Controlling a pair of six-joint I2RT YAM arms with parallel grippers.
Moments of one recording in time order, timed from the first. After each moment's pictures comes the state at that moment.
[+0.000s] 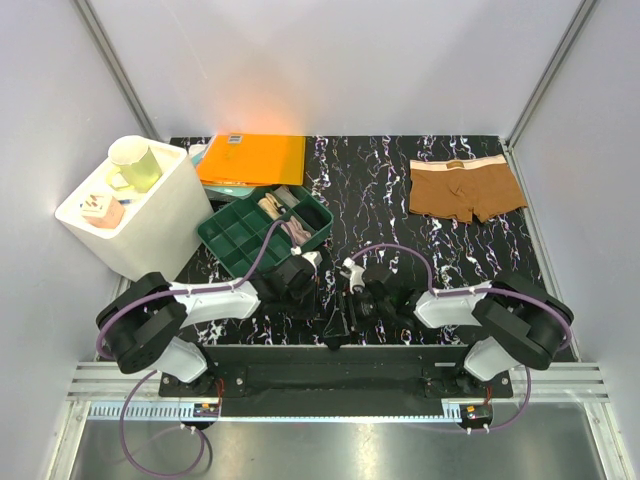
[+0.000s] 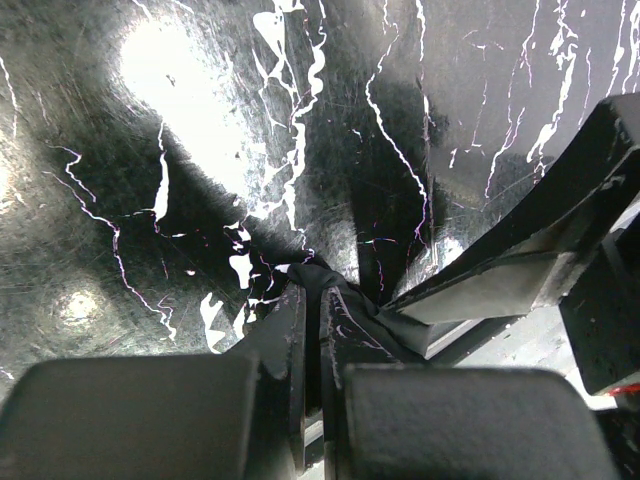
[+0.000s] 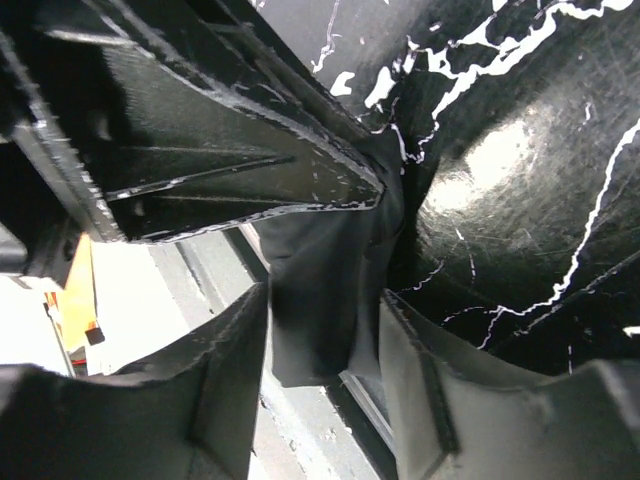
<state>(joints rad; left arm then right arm) -0.90 1.46 0.61 -0.09 0.14 -0.80 0.88 1.51 0.45 0.36 -0.50 0.74</state>
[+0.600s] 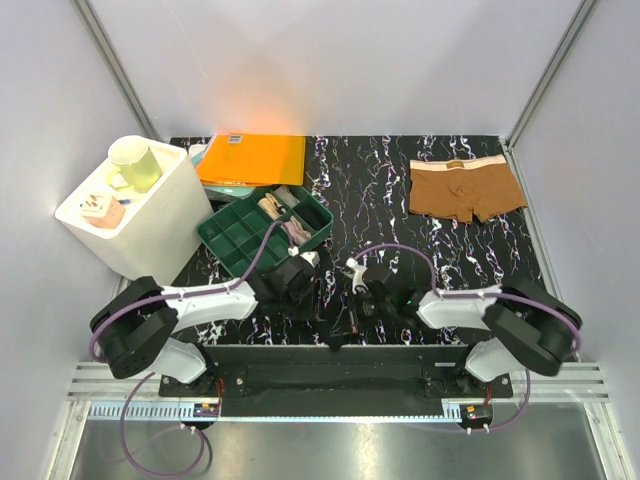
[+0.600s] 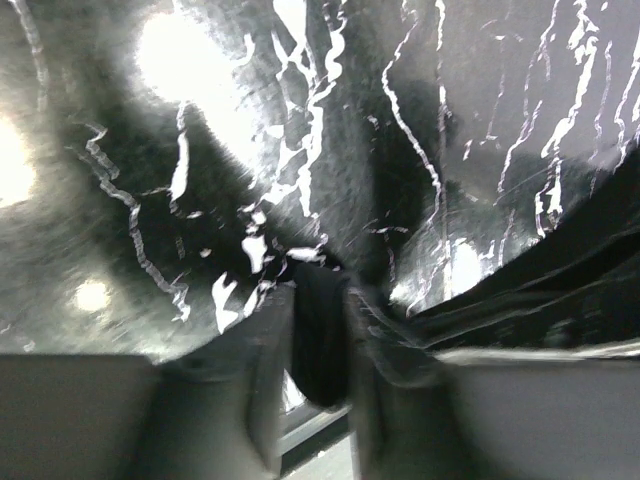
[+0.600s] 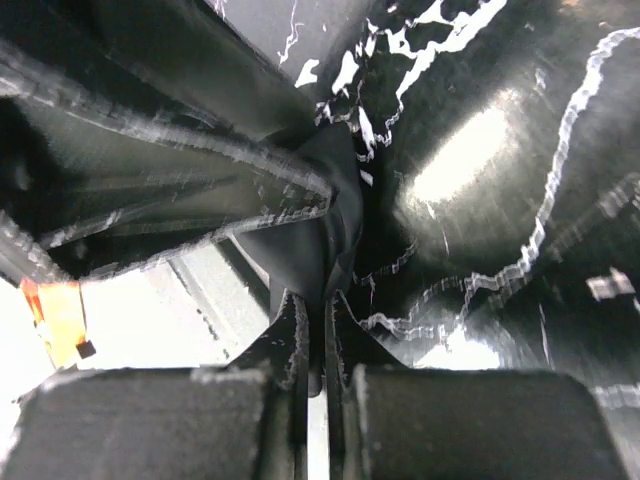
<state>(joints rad) -0.91 1.43 0.62 -0.15 0.11 -0.81 0.89 1.50 0.46 0.29 -0.46 0.75</state>
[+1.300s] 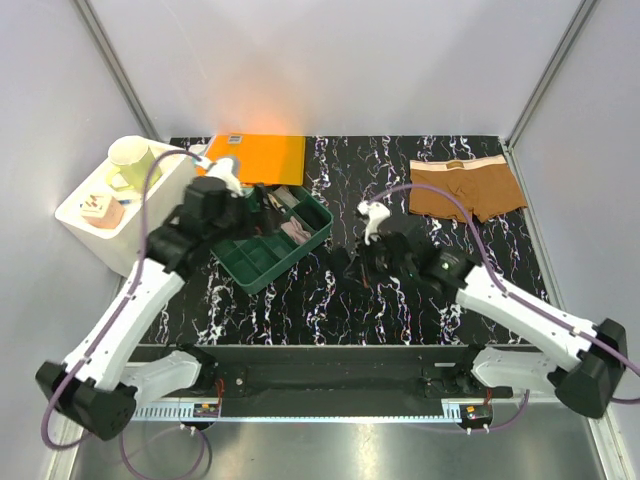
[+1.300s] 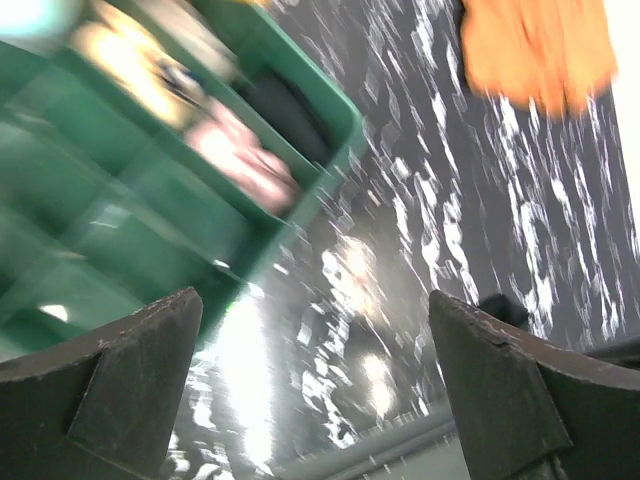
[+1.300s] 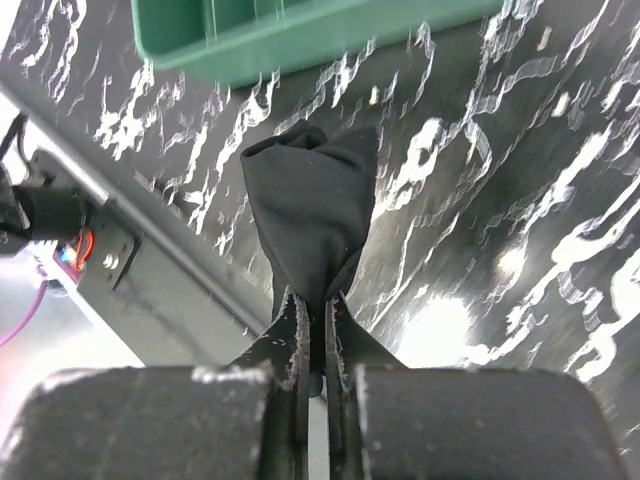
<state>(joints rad) -0.48 1.08 1.13 -0.63 0.01 -0.52 0.85 1.12 0.95 -0.48 -0.09 0.44</state>
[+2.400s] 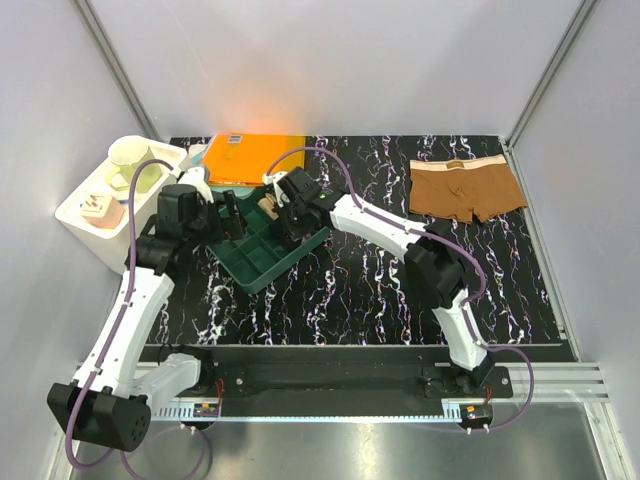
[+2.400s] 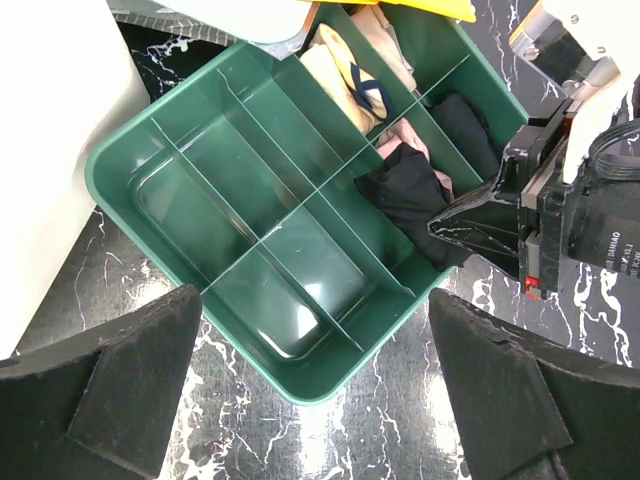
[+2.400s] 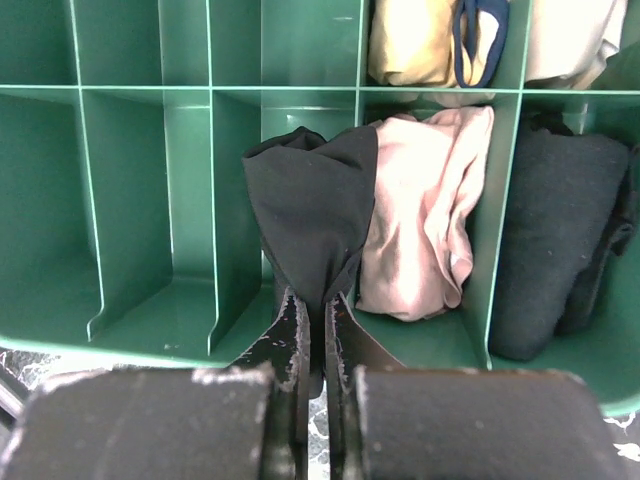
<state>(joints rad) -0.19 1.00 1.03 -0.65 0.00 -0.30 0.84 2.17 1.90 -0.62 -0.07 0.14</state>
